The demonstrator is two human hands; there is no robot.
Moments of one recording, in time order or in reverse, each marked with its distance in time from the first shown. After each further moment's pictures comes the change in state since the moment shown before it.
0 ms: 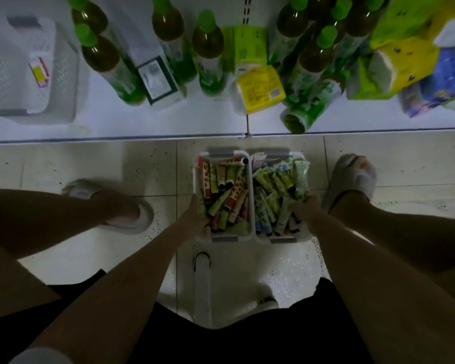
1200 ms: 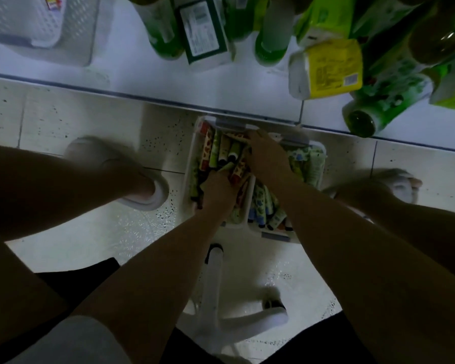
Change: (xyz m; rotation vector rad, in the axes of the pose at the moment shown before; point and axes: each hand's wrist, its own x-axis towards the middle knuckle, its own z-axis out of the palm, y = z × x) left_hand 0.086 -0.022 -0.008 0.194 0.490 0.033; right_hand -0.006 -0.148 0.154 -0.913 -0.018 -0.906
